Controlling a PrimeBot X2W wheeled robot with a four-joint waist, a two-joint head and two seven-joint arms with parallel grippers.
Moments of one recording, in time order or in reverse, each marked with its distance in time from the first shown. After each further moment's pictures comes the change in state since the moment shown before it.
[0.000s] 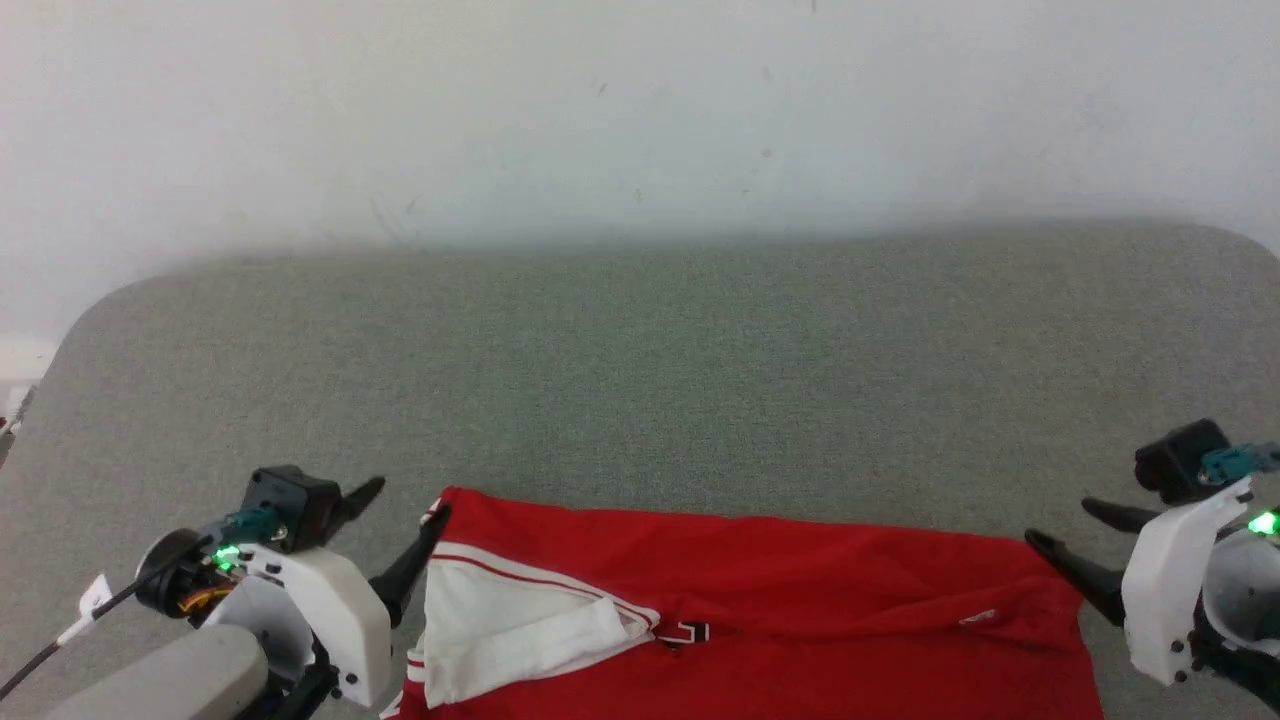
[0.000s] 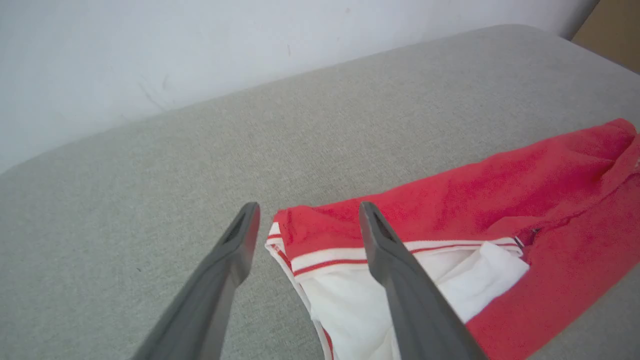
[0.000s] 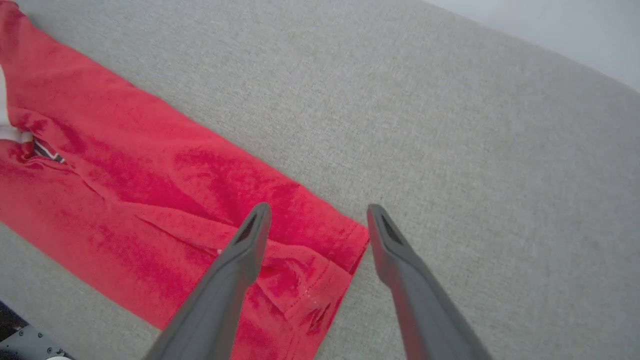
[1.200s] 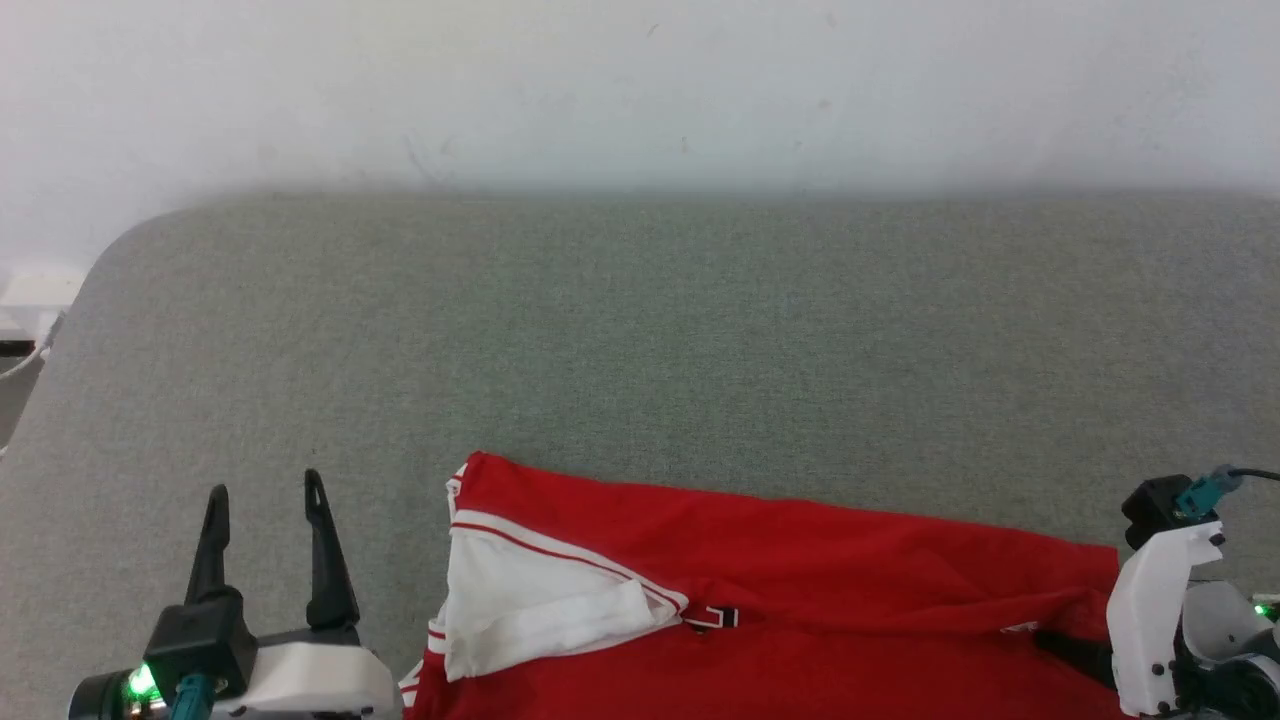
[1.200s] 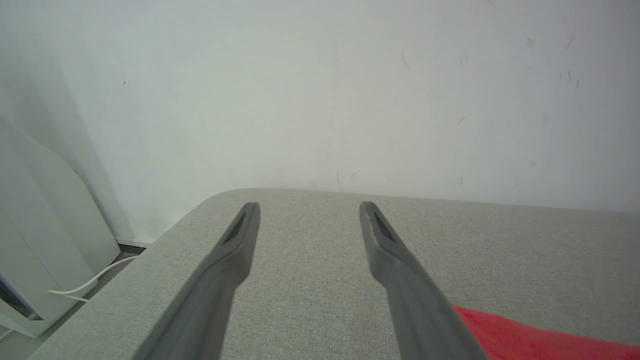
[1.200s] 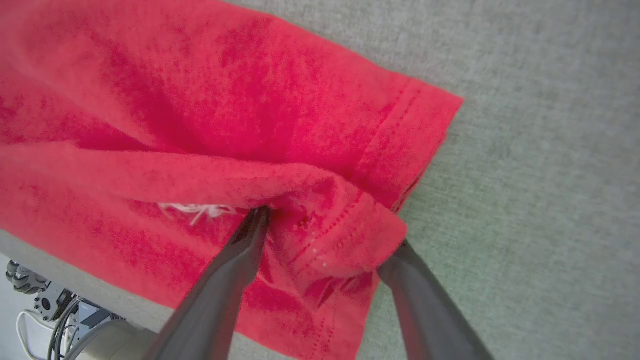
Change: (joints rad) left arm 0.604 -0.632 1.060 -0.160 0.839 0.098 -0.143; right arm 0.046 0.130 -0.122 0.178 0.108 -0.002 0.377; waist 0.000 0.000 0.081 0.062
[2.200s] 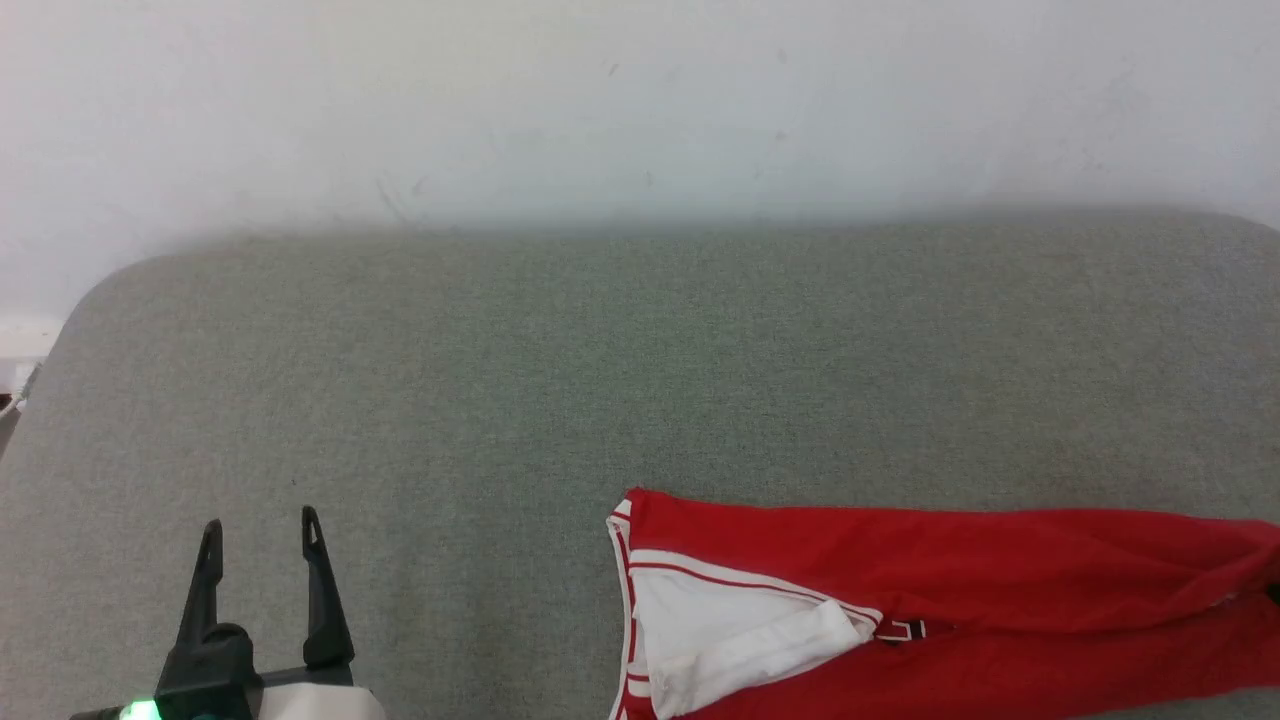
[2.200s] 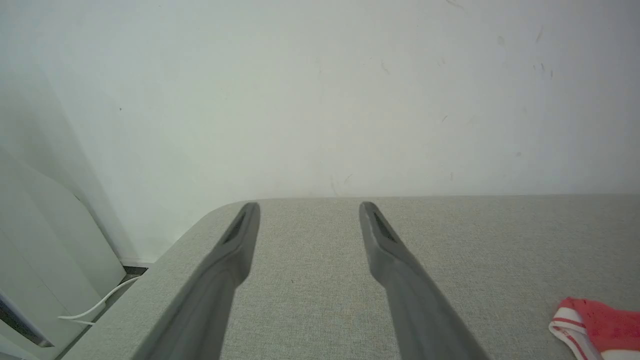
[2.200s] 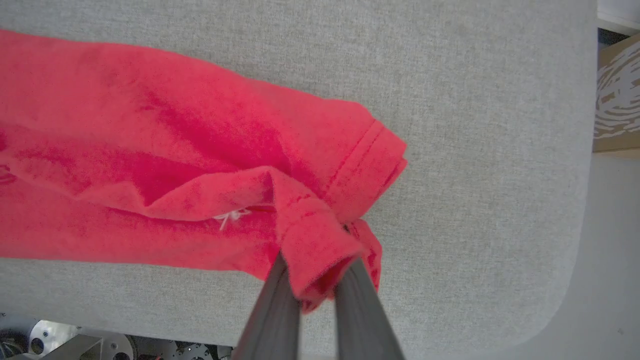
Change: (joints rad) left arm 0.076 -0.116 0.130 -0.021 0.187 -0.105 0.000; right arm 0.005 -0.272 -0.065 -0.012 0.016 0.002 -0.056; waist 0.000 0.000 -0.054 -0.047
